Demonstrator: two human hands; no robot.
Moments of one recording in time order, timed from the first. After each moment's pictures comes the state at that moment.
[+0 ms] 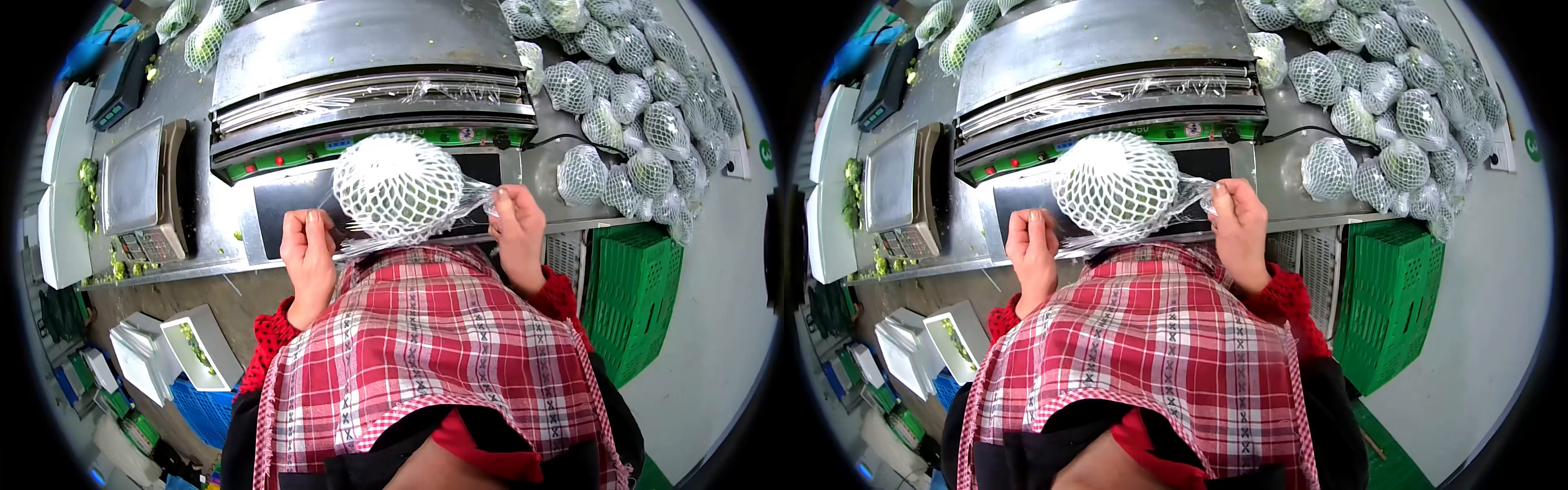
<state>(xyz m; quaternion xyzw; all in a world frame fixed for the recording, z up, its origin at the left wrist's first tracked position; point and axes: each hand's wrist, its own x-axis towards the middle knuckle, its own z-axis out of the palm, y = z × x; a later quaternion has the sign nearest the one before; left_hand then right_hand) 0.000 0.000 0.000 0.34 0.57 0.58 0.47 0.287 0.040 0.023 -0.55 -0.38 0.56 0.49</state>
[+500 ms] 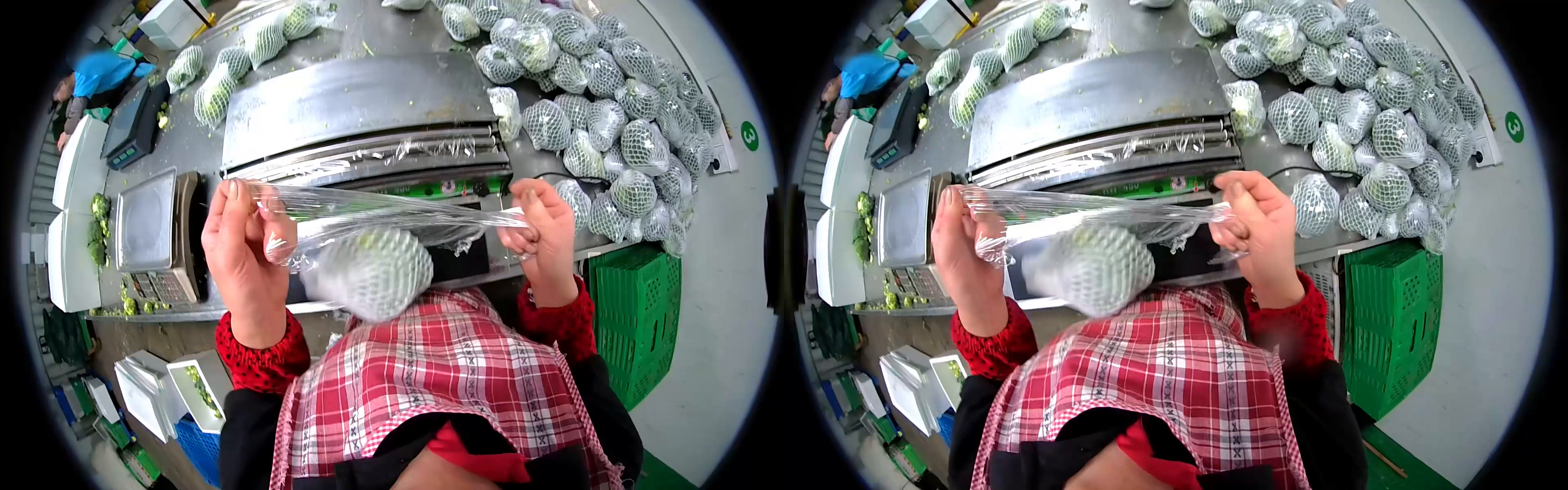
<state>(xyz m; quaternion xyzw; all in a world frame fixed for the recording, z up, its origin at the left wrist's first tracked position) 0.005 0.072 0.162 0.31 0.36 0.70 0.54 0.307 0.076 0.120 -0.43 -0.38 0.62 0.54</state>
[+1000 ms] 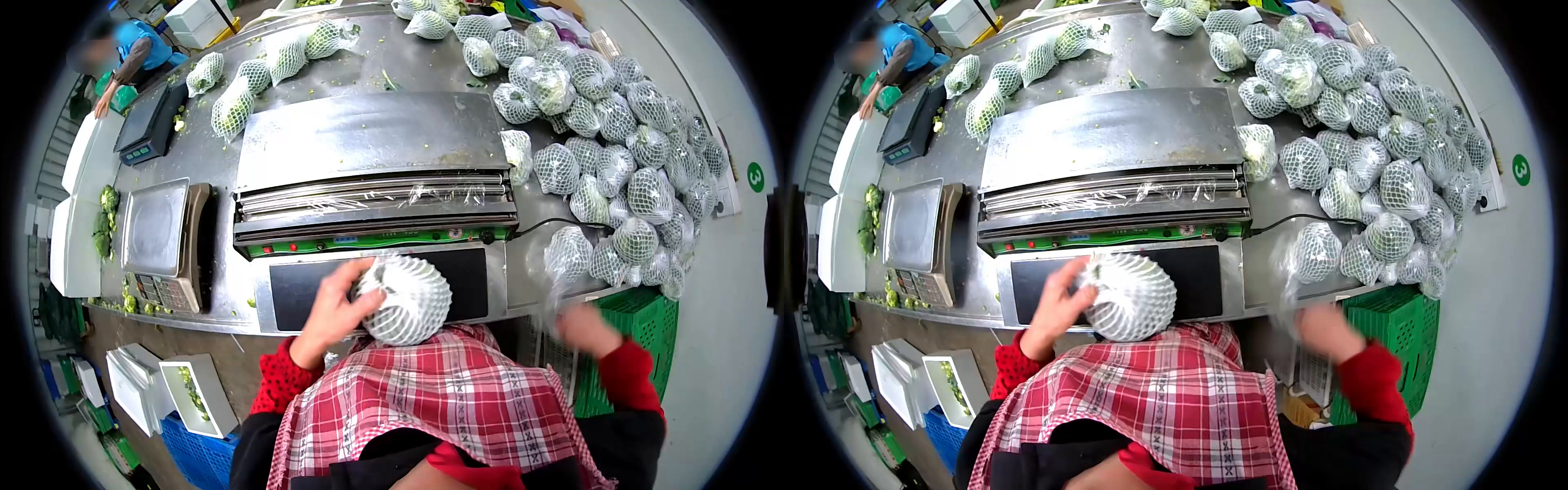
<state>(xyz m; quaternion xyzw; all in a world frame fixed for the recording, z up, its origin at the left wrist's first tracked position) 0.022 0.057 0.051 0.55 0.52 0.37 0.54 0.473 0.045 0.083 -0.57 -0.74 0.18 -0.31</state>
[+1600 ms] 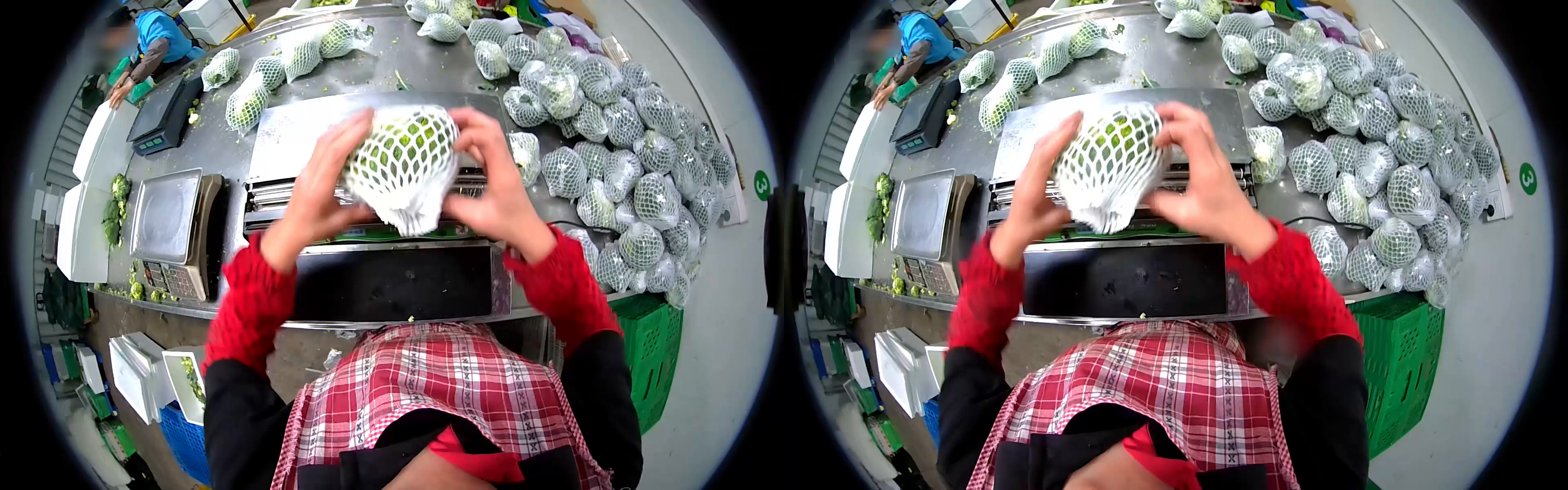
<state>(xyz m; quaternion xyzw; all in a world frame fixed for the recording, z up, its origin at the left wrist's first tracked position) 0.003 0.174 0.123 0.82 0.35 0.43 0.08 0.256 0.204 0.127 -0.25 -0.81 0.25 0.46</state>
